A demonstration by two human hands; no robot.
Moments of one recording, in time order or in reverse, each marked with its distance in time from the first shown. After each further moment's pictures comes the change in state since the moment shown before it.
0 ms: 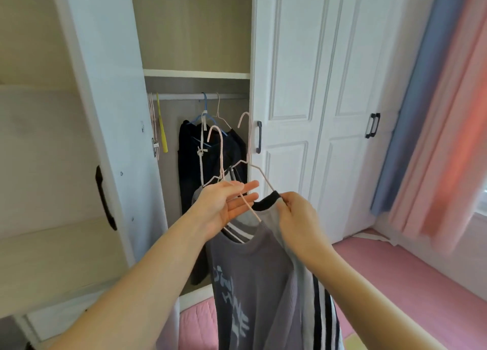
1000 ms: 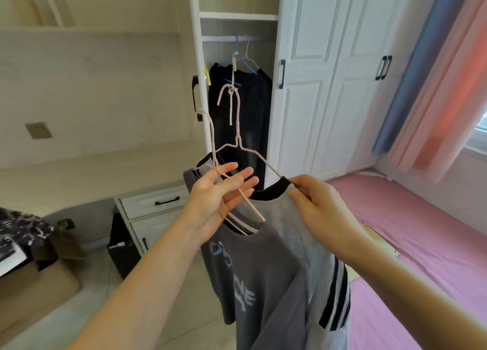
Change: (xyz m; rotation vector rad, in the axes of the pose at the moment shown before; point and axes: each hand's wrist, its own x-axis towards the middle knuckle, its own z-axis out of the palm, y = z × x) left_hand -0.351 -0.051 -0.043 -0.218 0.105 0.022; right_hand -0.326 -0.064 -0.028 0.006 -0.215 -0.102
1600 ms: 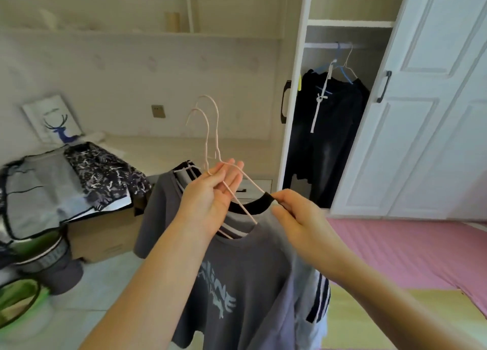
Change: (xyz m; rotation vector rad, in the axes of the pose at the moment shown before) left_hand -0.069 0.042 -0.049 -0.403 0.468 0.292; right_hand 0.003 -0.034 0.079 0.176 -0.439 -0.266
